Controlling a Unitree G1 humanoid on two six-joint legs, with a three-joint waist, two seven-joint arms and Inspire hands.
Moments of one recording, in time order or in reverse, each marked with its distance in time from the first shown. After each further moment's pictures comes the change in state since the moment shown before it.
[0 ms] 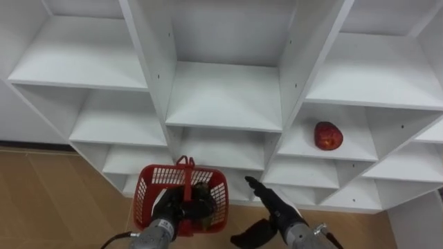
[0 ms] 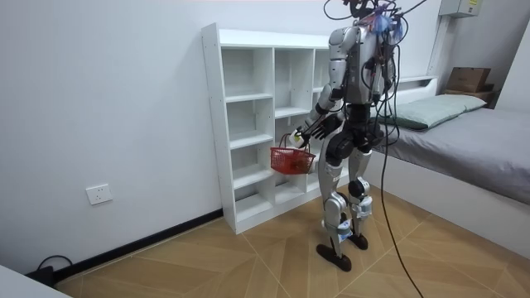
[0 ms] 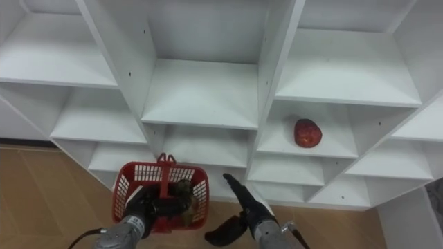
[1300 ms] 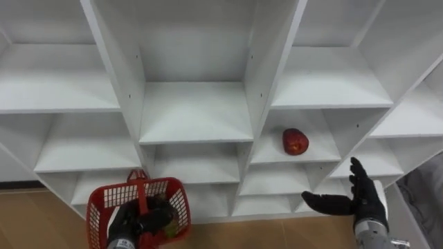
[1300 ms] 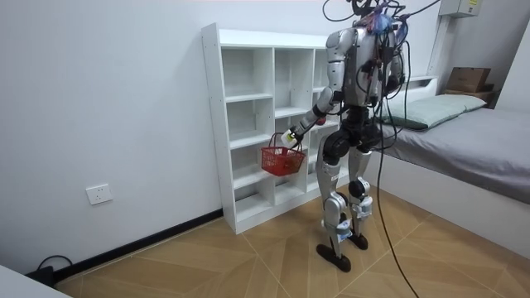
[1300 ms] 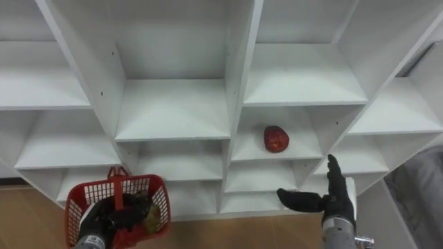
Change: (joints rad) left arm 0.187 0.075 0.229 -0.157 0.068 0.008 0.020; right arm 0.086 -0.062 -0.409 -0.119 0.280 -0.013 -0.281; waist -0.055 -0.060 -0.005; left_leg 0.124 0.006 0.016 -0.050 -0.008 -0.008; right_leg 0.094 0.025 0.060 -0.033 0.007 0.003
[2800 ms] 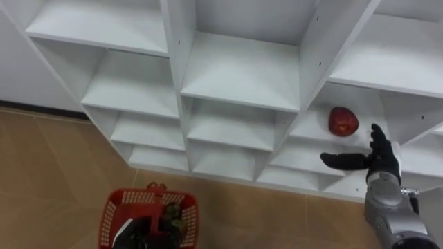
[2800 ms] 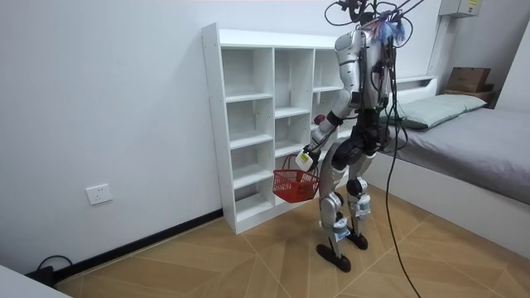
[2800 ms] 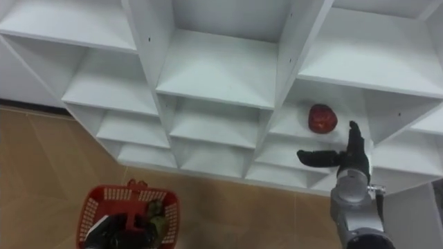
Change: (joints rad) left arm 0.011 0.045 -0.030 0.080 0.148 0.040 -0.212; right arm -0.424 -0.090 0.030 0.406 0.029 0.000 -0.030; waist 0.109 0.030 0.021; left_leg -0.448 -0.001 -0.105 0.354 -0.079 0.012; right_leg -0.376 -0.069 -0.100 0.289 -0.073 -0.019
